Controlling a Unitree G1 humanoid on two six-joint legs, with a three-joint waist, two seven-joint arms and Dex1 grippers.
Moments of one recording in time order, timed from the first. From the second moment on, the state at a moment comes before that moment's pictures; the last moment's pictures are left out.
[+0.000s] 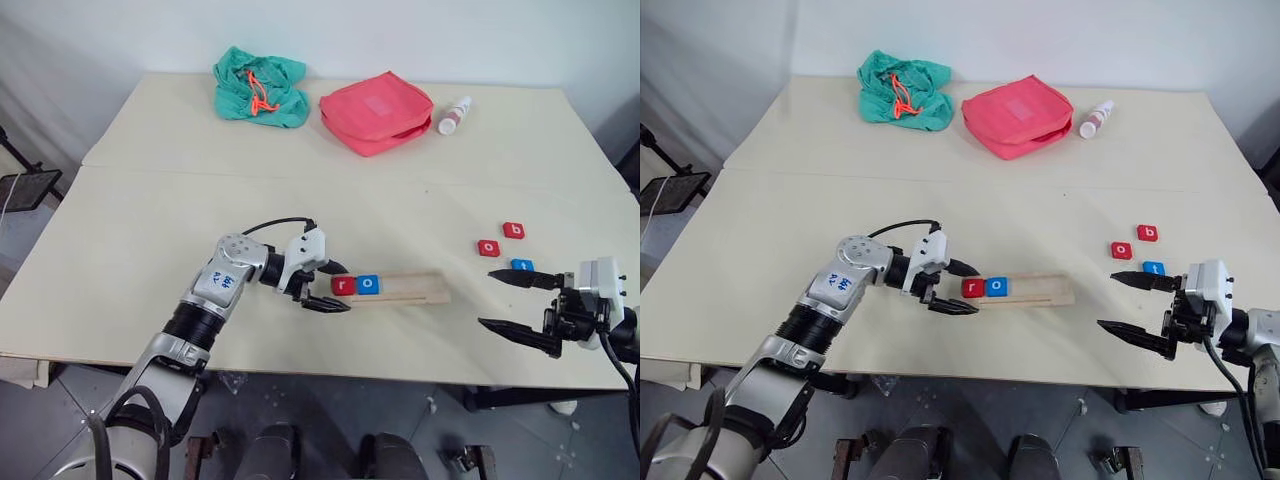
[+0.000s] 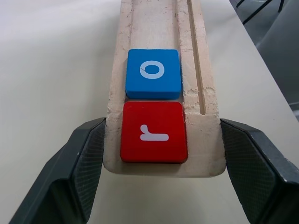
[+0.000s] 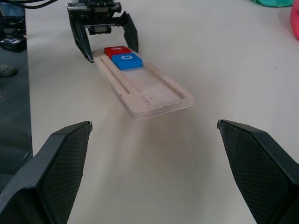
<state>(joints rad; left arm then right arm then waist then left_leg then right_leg) -0.78 0.36 -0.31 0.41 -0.11 0.21 -1.22 -0.07 -0.85 -0.36 0.12 0.57 0.07 1.41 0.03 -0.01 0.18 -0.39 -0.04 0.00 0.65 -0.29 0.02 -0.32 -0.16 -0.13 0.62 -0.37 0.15</state>
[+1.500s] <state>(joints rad) -0.67 0.37 -0.17 0.13 -0.29 0.28 -1.26 0.06 -0.86 -0.51 0.14 0.51 0.14 1.12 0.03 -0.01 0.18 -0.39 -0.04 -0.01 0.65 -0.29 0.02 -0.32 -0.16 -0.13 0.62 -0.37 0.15</state>
